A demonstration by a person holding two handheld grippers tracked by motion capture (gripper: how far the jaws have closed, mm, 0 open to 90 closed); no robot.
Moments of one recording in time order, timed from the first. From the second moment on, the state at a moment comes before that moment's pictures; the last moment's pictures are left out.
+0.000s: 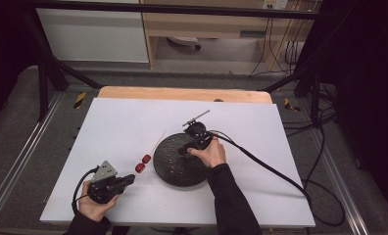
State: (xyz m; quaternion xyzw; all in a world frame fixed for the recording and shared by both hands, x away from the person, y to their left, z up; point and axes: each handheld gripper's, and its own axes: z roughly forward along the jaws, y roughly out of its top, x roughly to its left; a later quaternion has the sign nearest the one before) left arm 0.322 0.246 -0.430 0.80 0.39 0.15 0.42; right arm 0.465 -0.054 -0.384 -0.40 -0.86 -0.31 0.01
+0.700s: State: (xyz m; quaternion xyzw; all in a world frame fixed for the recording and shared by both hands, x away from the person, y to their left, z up) left arm 0.320 0.234 -0.428 0.80 0.38 0.15 0.43; right arm 0.441 -0.088 -0.389 -0.40 -0.81 -0.42 0.01
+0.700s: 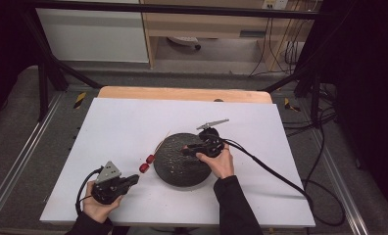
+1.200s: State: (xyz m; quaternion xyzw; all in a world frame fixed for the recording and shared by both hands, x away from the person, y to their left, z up) left arm 0.315 0.224 -0.428 0.80 0.38 0.15 0.44; right arm 0.427 -0.109 -0.404 -0.43 -0.75 -0.51 0.02
